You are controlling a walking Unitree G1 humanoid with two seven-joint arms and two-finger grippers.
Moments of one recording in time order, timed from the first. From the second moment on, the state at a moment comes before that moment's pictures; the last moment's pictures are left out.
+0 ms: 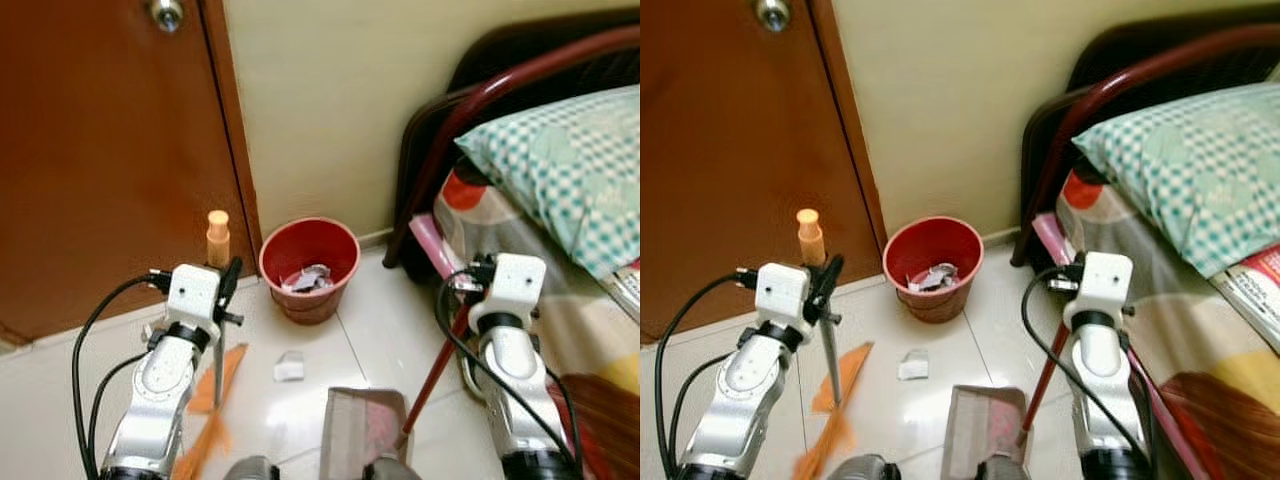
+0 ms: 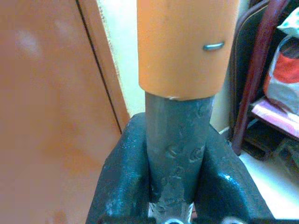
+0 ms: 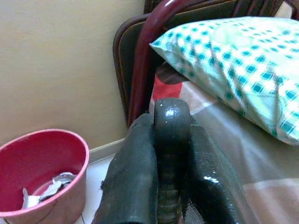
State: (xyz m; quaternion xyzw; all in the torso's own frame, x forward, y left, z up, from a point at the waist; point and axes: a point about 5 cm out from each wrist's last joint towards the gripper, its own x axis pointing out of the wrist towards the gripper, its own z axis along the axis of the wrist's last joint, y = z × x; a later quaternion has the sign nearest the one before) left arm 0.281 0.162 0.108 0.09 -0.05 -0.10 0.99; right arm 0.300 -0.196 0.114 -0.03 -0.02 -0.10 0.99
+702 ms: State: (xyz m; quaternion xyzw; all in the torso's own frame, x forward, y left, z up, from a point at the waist) left arm 0.281 0.079 0.131 0.04 -0.05 -0.34 0.94; right arm 0.352 -0.177 0.130 -0.11 -0.06 -0.15 0.98
